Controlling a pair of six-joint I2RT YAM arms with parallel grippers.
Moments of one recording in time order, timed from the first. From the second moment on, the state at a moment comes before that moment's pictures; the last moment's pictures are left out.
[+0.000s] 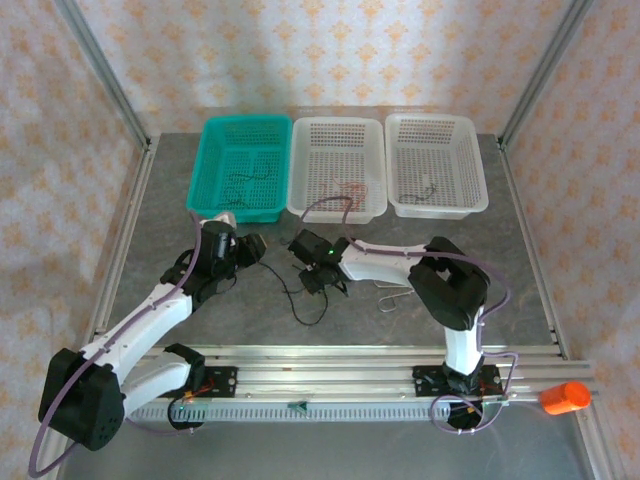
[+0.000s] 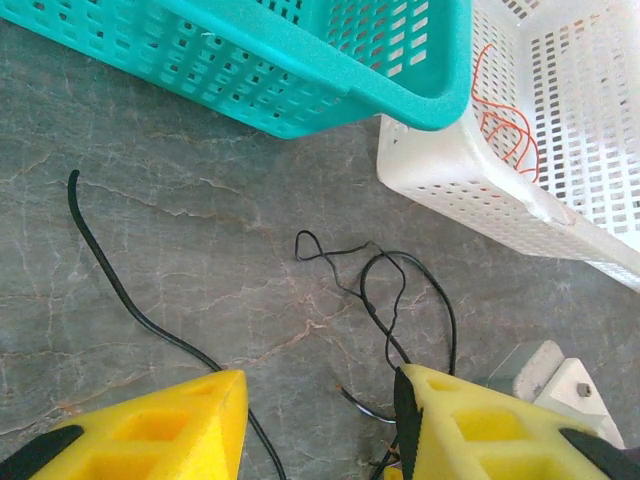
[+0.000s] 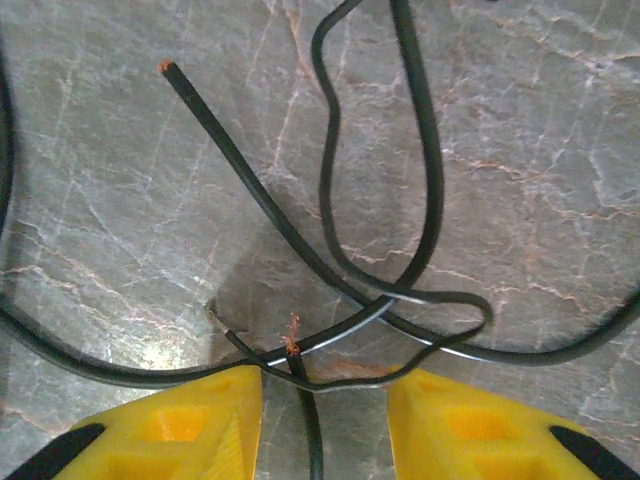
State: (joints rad) left arm -0.33 1.02 0.58 -0.23 0.02 -0.78; right arm 0.95 1.91 1.22 -0.55 0.10 0.29
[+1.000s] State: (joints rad) left arm -0.41 1.18 0.59 -0.12 0.09 -0.75; right arm 0.97 1.58 1.27 -0.57 0.12 0.26
